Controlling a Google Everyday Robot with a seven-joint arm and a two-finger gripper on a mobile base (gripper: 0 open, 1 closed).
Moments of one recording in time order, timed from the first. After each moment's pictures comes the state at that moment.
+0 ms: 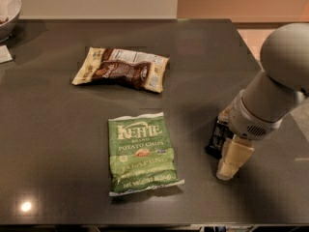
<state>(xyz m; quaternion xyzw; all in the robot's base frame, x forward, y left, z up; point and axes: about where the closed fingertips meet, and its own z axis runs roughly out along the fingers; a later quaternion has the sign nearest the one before) 0.421 -0.169 0.811 -0.61 0.78 0.06 0.11</state>
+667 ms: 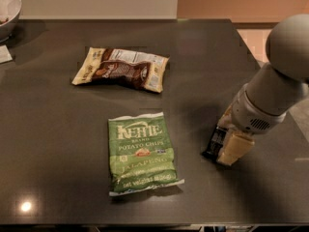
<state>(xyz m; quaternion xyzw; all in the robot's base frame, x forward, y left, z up) 0.428 -0.174 0.818 -0.61 0.78 0.06 0.11</state>
